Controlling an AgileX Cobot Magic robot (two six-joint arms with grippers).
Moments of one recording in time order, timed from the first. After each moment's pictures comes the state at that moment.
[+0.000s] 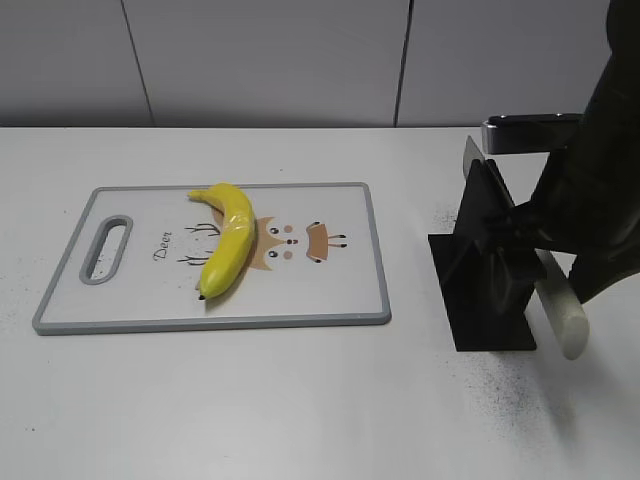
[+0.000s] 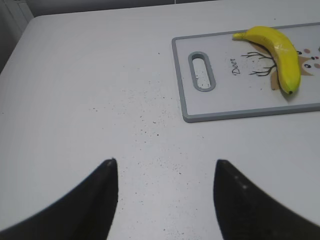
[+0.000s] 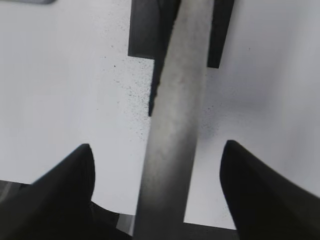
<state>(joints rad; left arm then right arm) -0.03 0.00 -0.47 -0.08 1.09 0.18 0.40 1.63 -1.08 0.06 1.04 0.26</state>
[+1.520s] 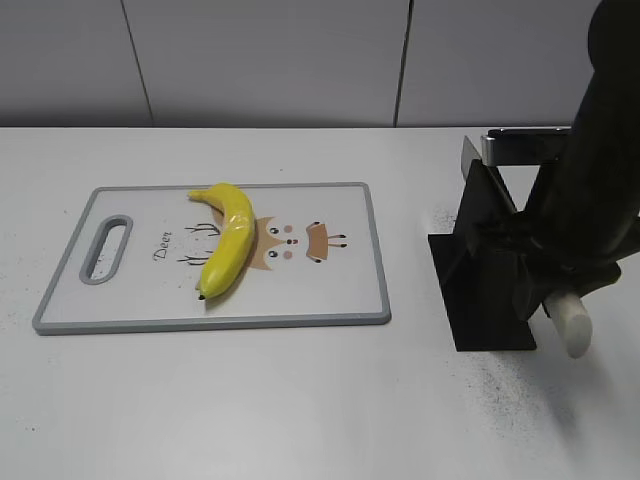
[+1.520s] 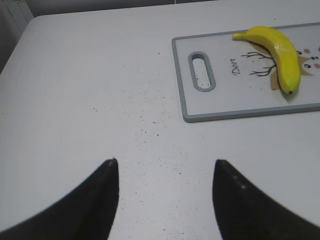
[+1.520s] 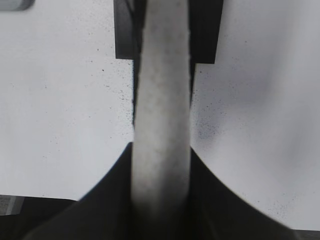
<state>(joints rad) -0.03 0.00 -0.47 -0.08 1.09 0.18 0.40 1.67 -1.07 0.06 1.04 0.33</state>
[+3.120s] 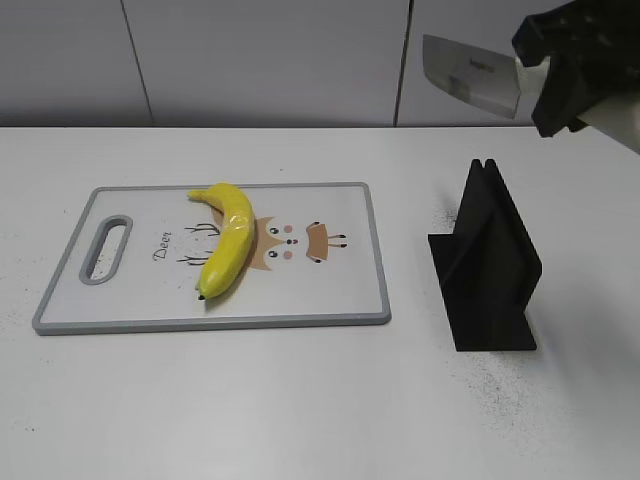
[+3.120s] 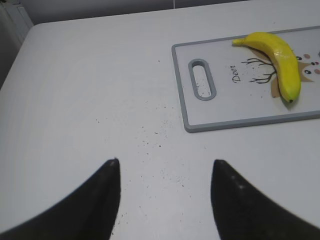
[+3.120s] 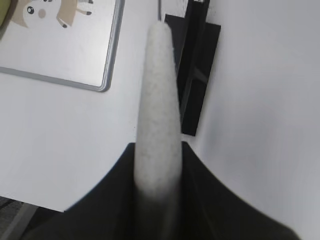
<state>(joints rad) -0.03 0.12 -0.52 -0.08 1.04 0.20 0.40 1.49 -1.40 0.01 1.17 0.16</state>
